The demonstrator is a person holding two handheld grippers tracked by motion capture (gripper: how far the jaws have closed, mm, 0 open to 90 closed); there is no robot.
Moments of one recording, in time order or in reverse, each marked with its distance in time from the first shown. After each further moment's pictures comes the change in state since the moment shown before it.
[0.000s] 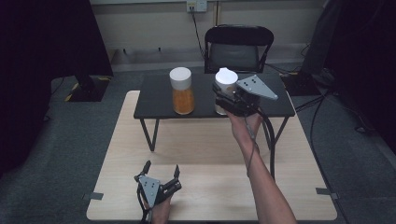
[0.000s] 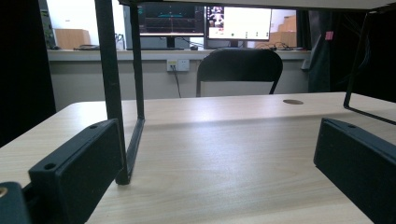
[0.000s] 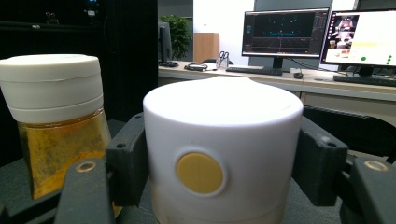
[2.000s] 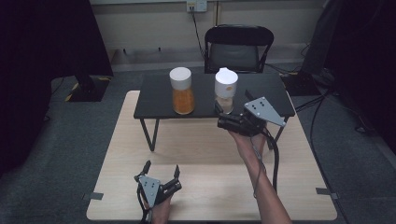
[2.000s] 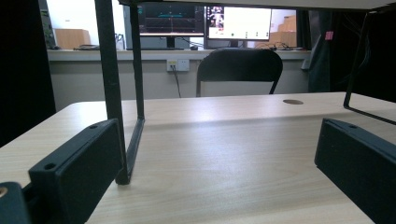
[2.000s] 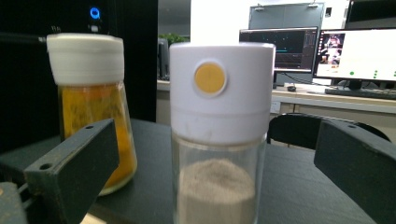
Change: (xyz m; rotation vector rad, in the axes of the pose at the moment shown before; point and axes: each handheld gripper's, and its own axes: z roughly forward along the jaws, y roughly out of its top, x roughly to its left) left arm 0.000 0.000 0.000 0.000 0.000 0.000; right arm 0.010 -0.044 -0.041 -0.082 -0.021 -0.022
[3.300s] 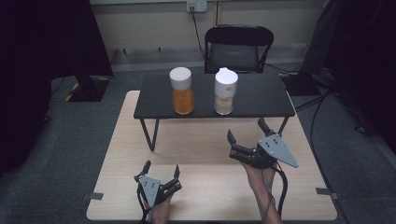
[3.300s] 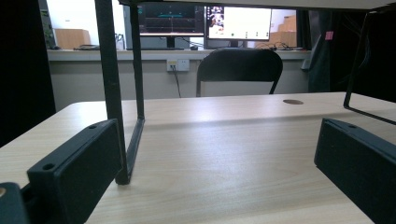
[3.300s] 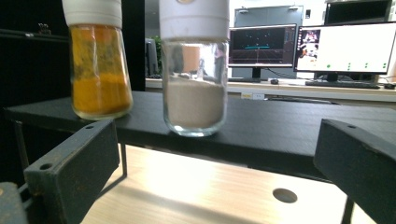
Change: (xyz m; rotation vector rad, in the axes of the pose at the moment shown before) left arm 0.000 0.000 0.000 0.000 0.000 0.000; right arm 0.006 -0.058 -0.068 -0.021 -0.061 0.021
